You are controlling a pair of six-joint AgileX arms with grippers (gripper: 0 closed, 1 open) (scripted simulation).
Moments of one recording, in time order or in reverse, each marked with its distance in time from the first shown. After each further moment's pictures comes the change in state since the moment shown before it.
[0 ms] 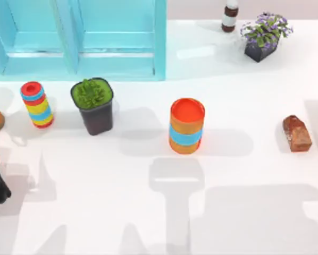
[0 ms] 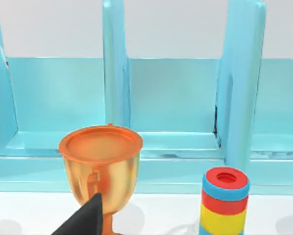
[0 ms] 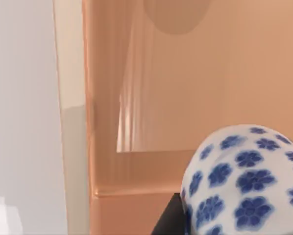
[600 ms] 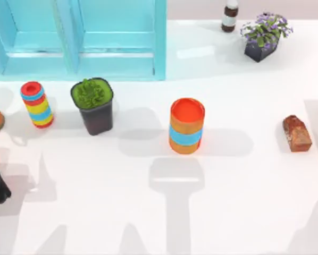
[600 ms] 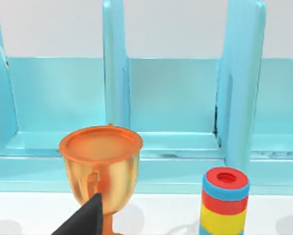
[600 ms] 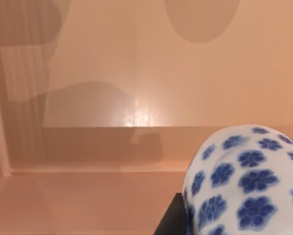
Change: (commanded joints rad) left arm 0.000 0.000 0.000 0.000 0.000 0.000; right arm -0.365 0.081 0.051 0.000 -0.117 -0.329
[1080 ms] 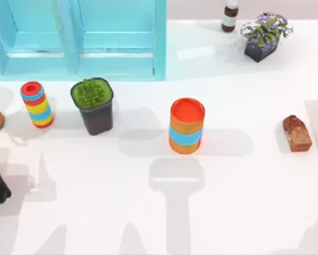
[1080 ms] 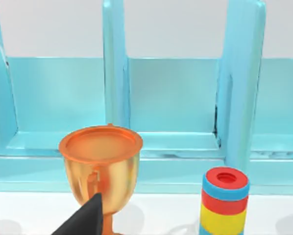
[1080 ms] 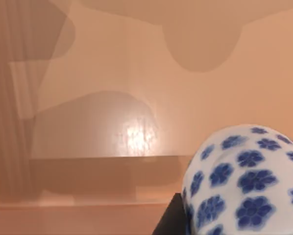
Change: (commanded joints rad) left arm 0.000 0.000 0.000 0.000 0.000 0.000; right arm 0.002 0.004 -0.072 0.105 -0.006 0.014
